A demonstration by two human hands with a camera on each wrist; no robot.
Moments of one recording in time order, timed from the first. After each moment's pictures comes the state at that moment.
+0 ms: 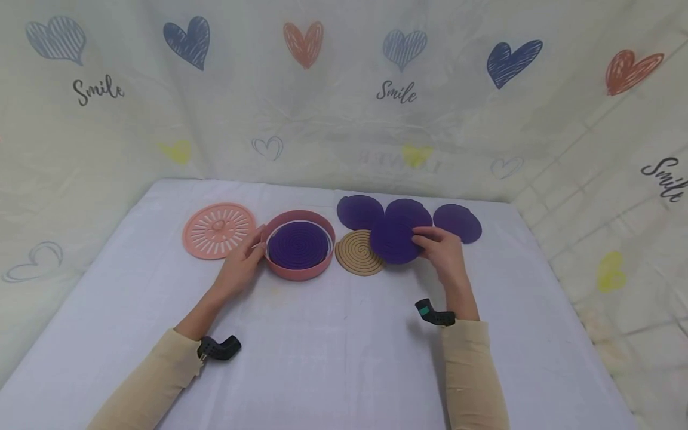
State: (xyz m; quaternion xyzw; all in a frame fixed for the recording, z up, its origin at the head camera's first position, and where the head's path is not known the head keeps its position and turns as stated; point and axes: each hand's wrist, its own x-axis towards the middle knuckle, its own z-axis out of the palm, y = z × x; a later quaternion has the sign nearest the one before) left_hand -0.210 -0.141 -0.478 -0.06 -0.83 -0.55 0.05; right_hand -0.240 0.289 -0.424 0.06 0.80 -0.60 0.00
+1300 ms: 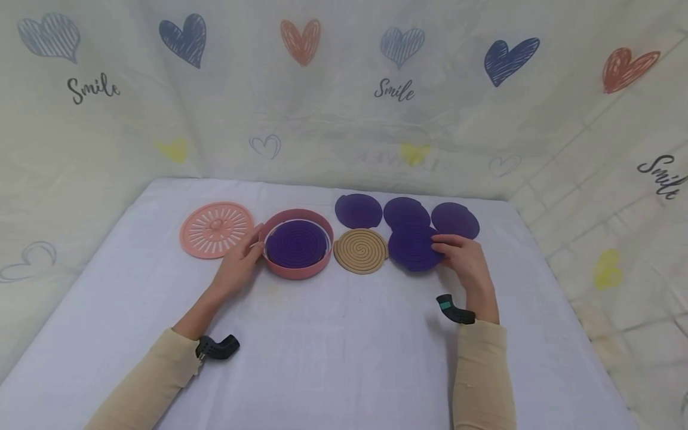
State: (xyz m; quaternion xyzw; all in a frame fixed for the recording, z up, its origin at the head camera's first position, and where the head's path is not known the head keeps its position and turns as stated) left_hand -0.210 -0.141 -0.477 -0.06 -0.83 -0.55 0.04; right_hand -0.233 0.340 -0.428 0.08 0.77 -0.63 0.06
